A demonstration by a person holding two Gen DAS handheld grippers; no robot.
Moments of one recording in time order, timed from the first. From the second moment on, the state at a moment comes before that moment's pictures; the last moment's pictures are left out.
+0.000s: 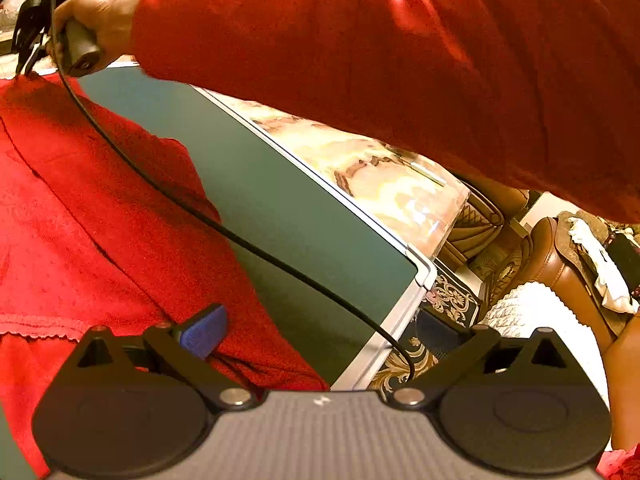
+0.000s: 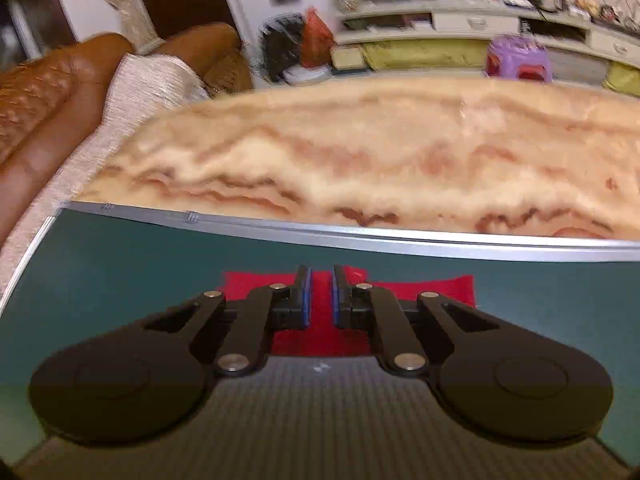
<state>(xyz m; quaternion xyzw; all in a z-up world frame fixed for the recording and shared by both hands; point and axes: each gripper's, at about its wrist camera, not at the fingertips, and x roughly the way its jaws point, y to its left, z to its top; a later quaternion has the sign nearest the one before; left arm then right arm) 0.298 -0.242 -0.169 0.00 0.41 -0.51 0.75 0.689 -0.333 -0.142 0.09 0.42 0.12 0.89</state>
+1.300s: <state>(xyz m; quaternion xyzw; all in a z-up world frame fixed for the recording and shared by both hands) 0.295 -0.131 -0.140 -0.05 0.55 -0.23 0.80 0.237 -0.357 -0.144 0.29 0.50 0.06 0.81</state>
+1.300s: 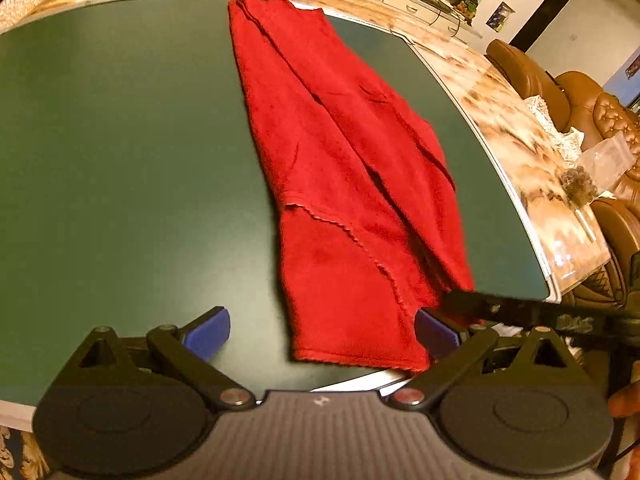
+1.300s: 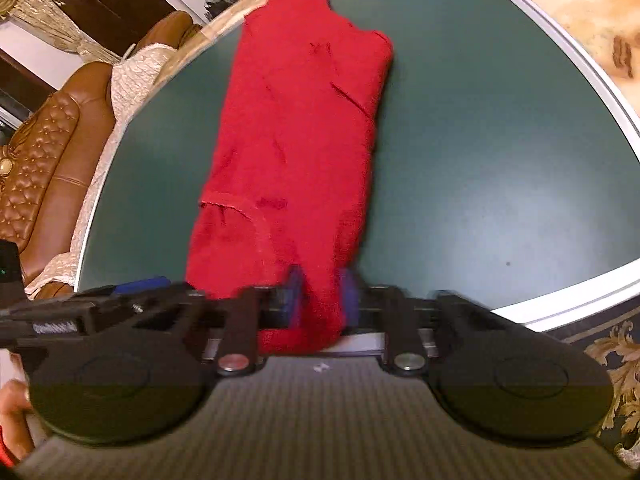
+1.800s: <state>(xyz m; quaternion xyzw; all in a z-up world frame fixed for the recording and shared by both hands) 0.303 -0.140 -0.150 -0.04 0.54 -0.22 0.81 0.238 -0.373 -0.163 0.33 0.49 0.07 0.80</state>
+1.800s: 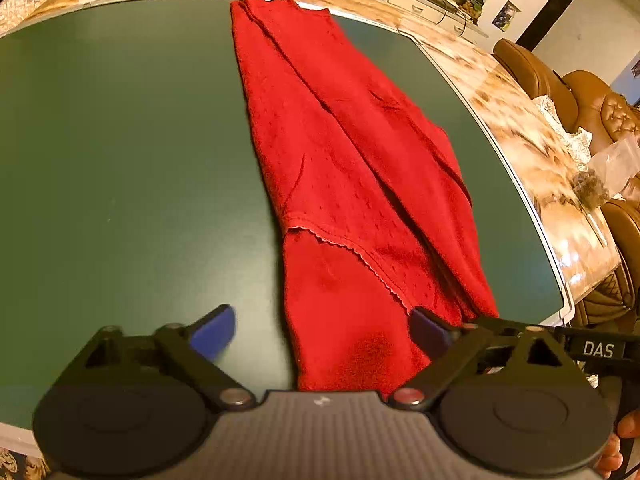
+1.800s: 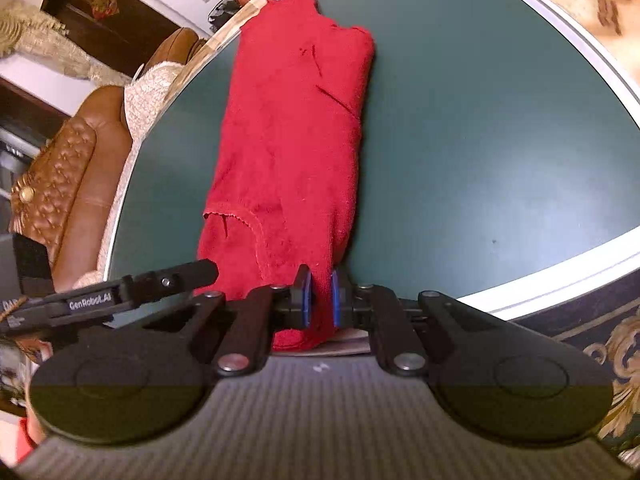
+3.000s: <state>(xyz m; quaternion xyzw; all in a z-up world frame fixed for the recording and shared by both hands) 0.262 -0.138 -0.117 0.03 0.54 -0.20 0.81 0.207 -0.361 -0.139 0.25 0.49 0.06 0.83</state>
